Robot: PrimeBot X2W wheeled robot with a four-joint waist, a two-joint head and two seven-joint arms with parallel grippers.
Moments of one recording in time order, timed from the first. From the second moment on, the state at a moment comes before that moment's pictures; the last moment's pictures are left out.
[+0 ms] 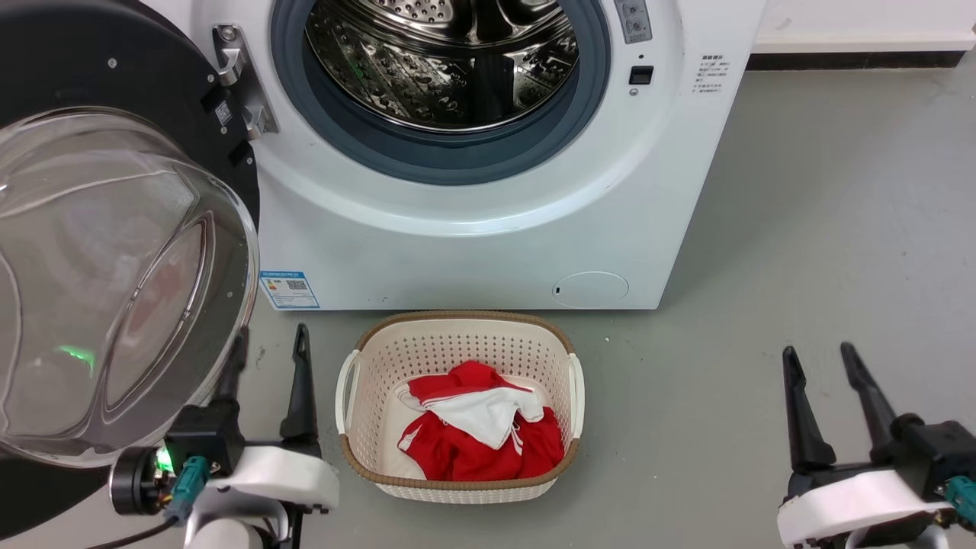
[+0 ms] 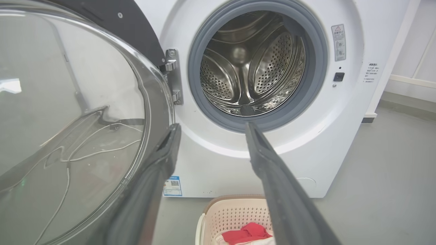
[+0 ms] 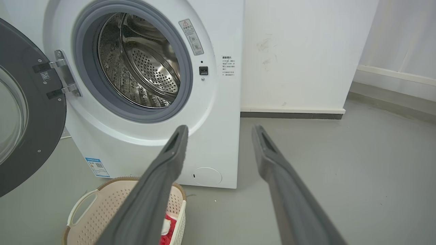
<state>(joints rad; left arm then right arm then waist) -0.10 0.18 -0.12 0.13 -0.21 0.10 -0.26 0.04 -0.05 -0.05 -0.03 0.07 0.13 -0.15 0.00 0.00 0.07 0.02</state>
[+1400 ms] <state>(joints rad) -0.08 0.12 -0.02 0.20 -0.83 0.00 -0.09 0.00 -0.07 -0.04 0.10 0.79 0.13 -0.06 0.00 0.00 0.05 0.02</state>
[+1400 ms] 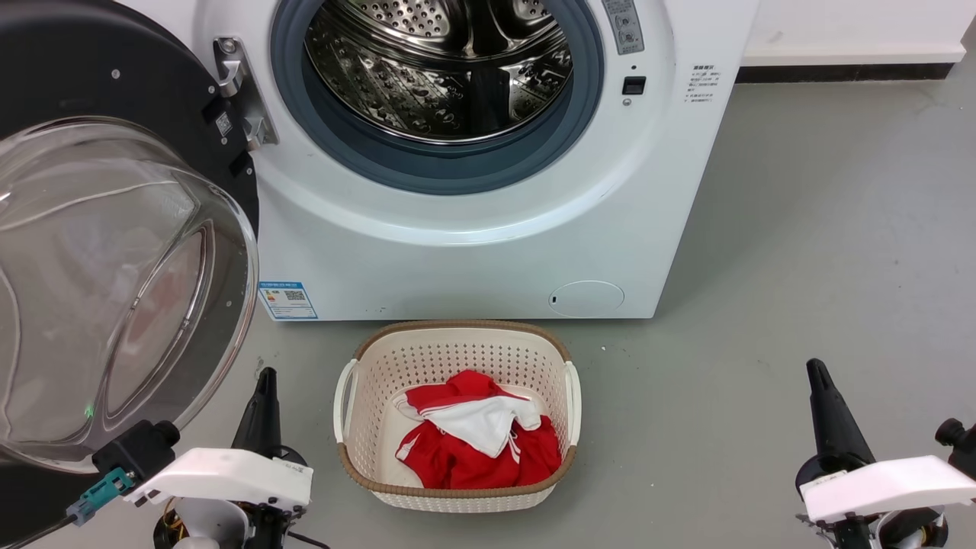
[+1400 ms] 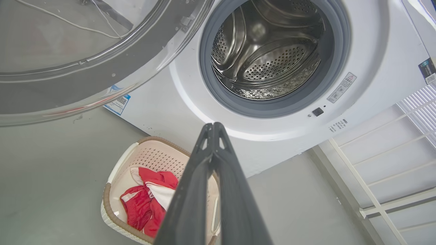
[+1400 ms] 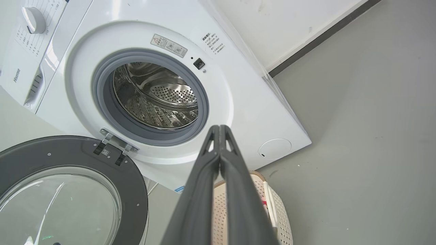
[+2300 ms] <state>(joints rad) -0.09 0.09 0.03 0.22 -1.14 -0.05 -0.01 -0.04 -0.08 -0.05 0.16 1.13 0.13 -0.01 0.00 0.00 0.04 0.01</state>
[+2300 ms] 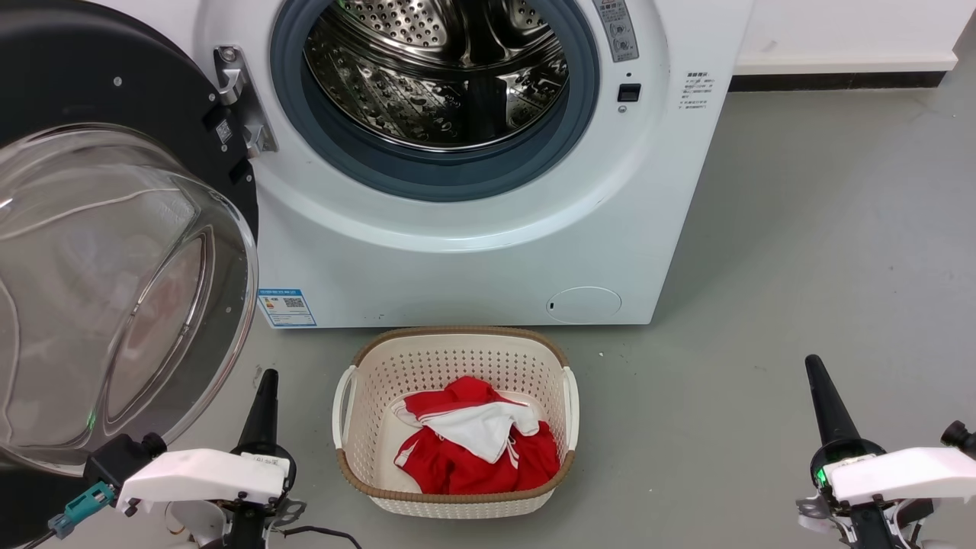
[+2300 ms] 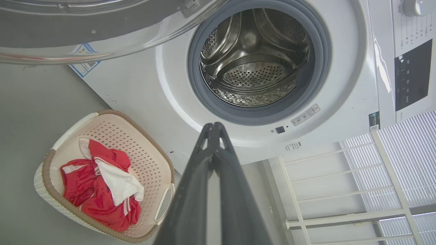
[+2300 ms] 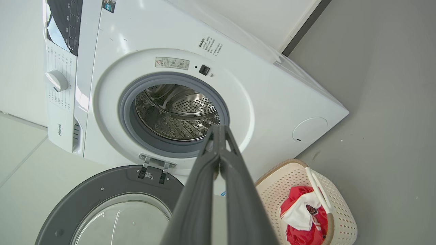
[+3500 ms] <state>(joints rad) -0.10 0.06 0.09 0.23 -1.45 -0.10 0.07 -0.08 -0.08 -0.07 0.21 1.46 0.13 0.05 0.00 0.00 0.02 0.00</state>
